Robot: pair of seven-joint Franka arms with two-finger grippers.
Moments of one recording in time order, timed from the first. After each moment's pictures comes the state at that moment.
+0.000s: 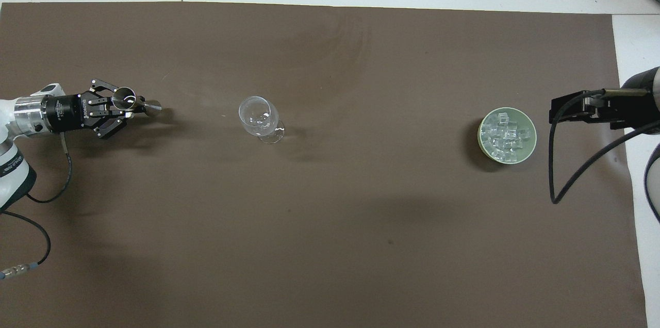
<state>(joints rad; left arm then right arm) 0.56 0.68 -0.26 -1.67 -1.19 1.59 -0.73 0.09 -0.02 -0.05 -1.58 -0.03 1.62 0.15</state>
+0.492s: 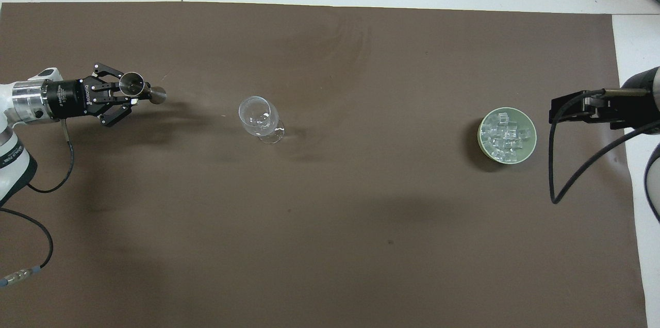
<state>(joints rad) 0.50 0.61 -0.27 -1.67 -1.20 1.67 -0.79 0.09 -0.02 -0.05 -1.58 -0.03 1.62 0.15</state>
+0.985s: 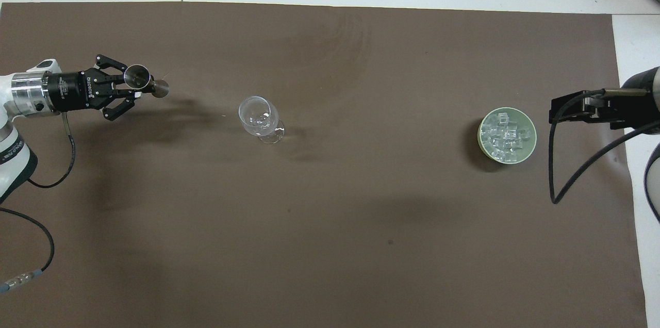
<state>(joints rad) 0.47 0.57 -0.27 -1.67 -1.20 1.71 -0.80 0.09 -0.02 -0.05 -1.58 -0.03 1.62 0.15</state>
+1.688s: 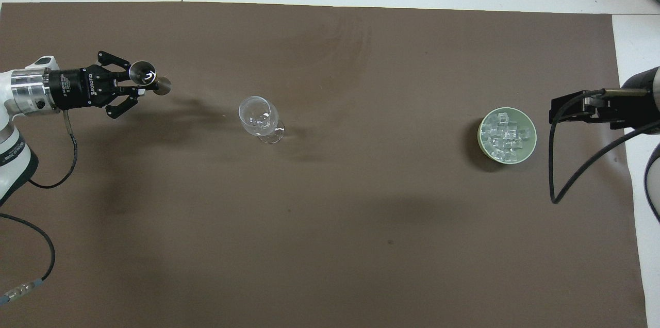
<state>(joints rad) 0.45 0.44 -0.27 -1.79 -1.23 1.82 -0.83 0.09 -0.02 -0.05 -1.58 -0.03 1.62 0.15</state>
